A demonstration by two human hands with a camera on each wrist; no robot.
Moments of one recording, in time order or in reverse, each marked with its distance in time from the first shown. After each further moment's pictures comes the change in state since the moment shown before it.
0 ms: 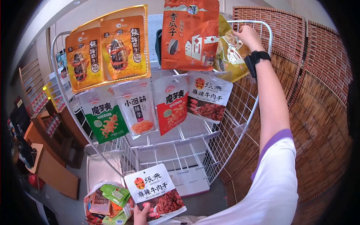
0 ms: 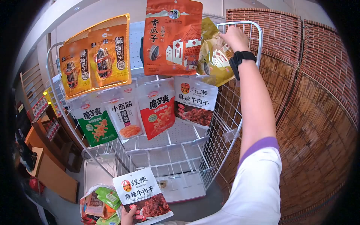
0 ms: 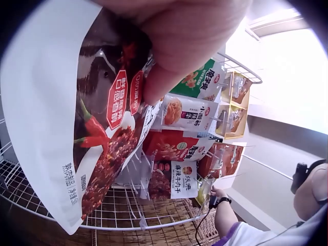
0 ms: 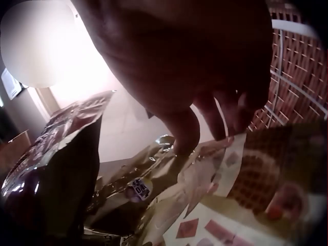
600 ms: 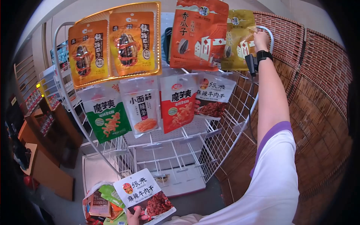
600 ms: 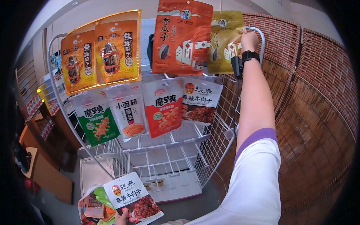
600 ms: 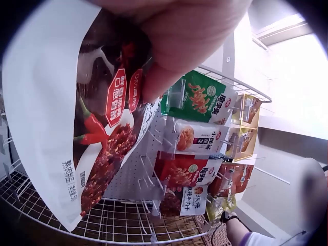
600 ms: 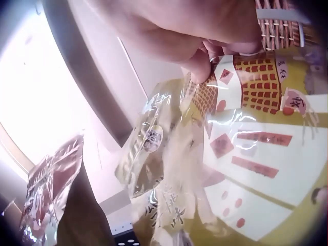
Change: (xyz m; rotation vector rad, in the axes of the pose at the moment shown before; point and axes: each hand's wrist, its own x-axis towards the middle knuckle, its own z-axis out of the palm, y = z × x) left_hand 0.005 0.004 -0.062 -0.053 0.062 -0.045; right_hand 0.046 0.061 0.036 0.339 0.319 0.382
